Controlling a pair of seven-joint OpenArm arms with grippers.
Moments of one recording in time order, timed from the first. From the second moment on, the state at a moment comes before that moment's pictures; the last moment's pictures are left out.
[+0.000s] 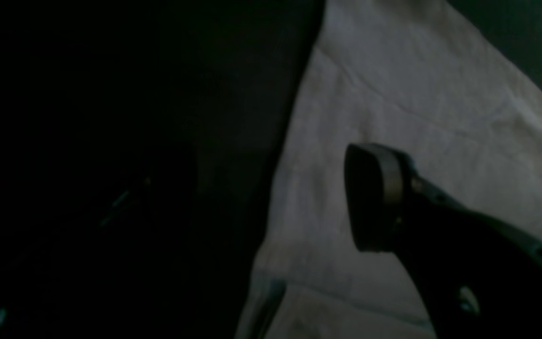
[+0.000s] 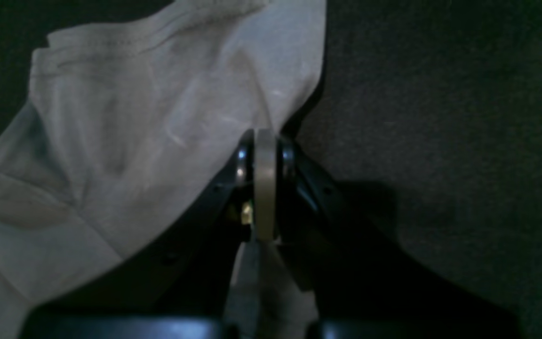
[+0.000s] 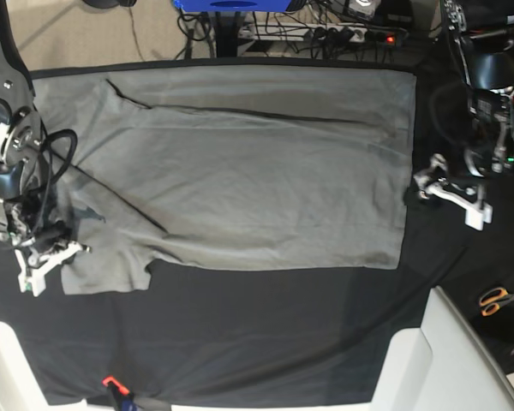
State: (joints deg) left arm -4.1 -25.1 -15.2 53.7 -43.5 -21.0 40.2; right arm 34.4 15.8 26.9 12.6 -10.5 25.3 -8.9
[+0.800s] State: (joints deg) left arm -22.5 -21.4 -1.2 30.8 -45.3 -22.5 29.0; right arm 33.7 15.8 26.9 12.6 -10.5 25.3 -8.9
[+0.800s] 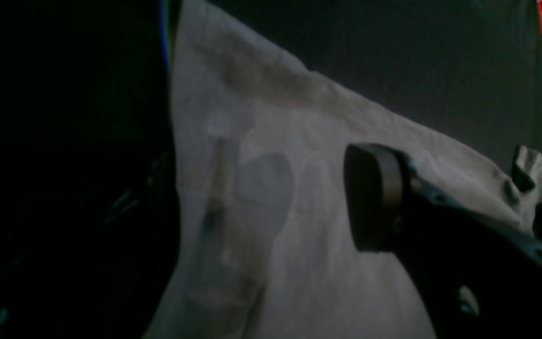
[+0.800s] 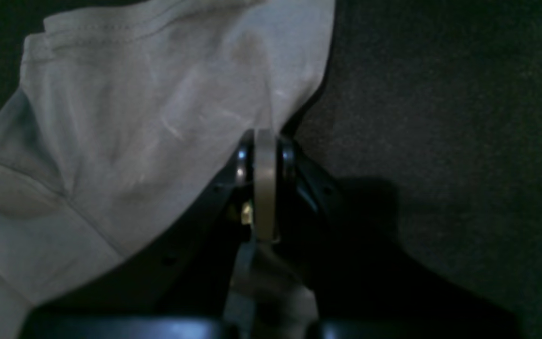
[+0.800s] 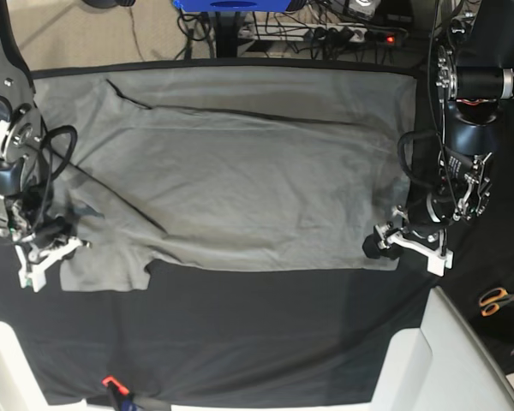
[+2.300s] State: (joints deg) left arm -4.6 -23.2 -14.6 61.5 -44.8 -10.9 45.4; right arm 33.6 15.6 26.9 12.7 -10.5 25.7 -8.9
